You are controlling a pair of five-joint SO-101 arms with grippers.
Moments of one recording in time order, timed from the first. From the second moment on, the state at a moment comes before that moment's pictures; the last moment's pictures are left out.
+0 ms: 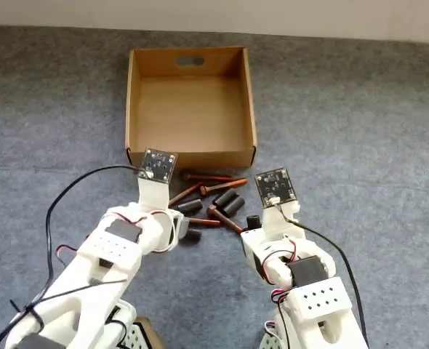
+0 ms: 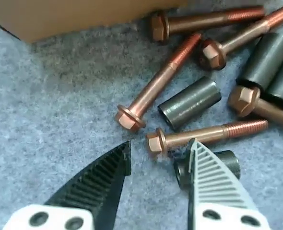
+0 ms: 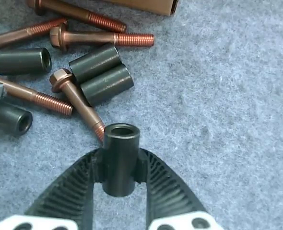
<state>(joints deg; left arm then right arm) 13.9 -35.4 72.8 34.0 8.4 -19.3 -68.7 81.5 48.7 1.5</state>
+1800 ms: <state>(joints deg) 14.3 -32.9 64.0 45.1 17.1 -19.3 -68.7 81.5 48.7 1.5</state>
